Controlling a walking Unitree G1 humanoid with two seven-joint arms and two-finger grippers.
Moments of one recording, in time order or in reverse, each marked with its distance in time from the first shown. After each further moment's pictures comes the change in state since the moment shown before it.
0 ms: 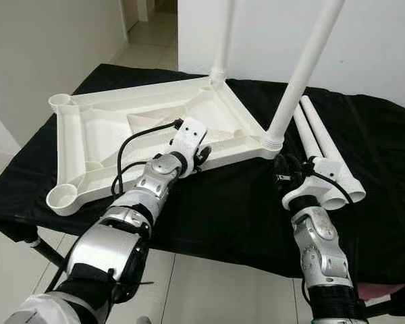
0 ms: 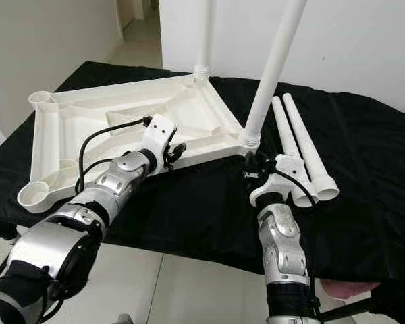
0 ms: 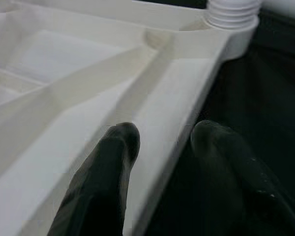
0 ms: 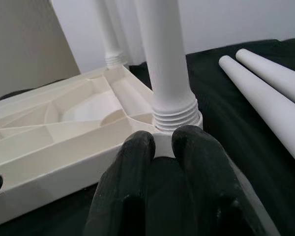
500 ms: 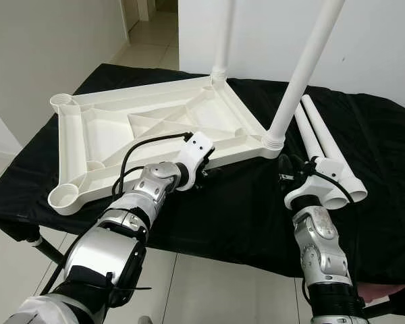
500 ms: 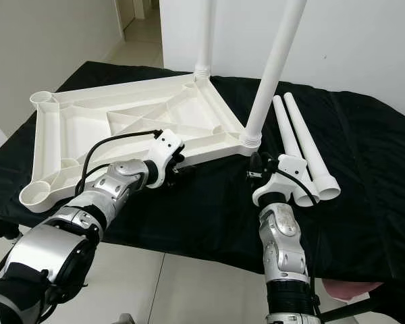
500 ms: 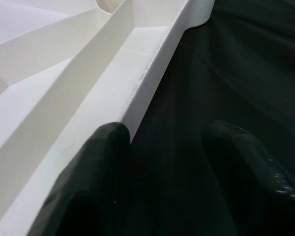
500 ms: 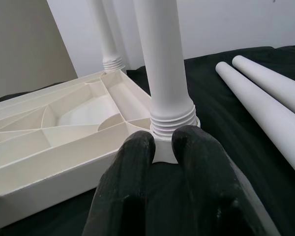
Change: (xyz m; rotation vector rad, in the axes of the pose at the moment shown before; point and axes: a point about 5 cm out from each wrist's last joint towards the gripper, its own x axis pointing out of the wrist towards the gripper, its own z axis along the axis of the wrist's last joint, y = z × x) left arm 0.001 -0.012 -0.013 -0.022 0.074 -0.106; right arm 0.003 -0.001 0.002 -0.020 -0.020 -0.023
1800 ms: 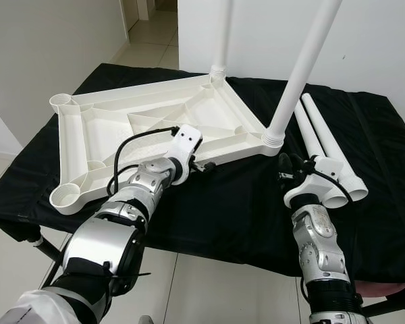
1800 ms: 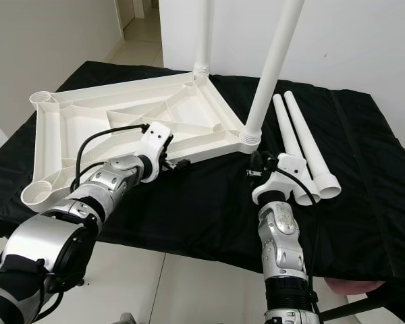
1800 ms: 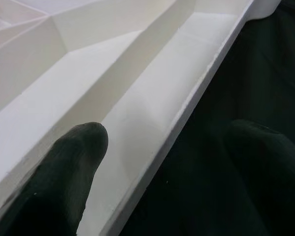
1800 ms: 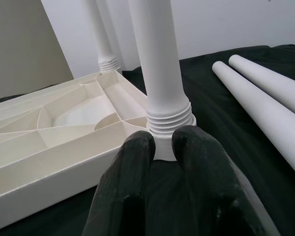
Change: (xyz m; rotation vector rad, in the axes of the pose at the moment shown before) left arm -0.005 0.019 -0.002 -0.101 0.038 0.158; right arm 0.004 0.000 -0.001 0.002 -0.009 -0.012
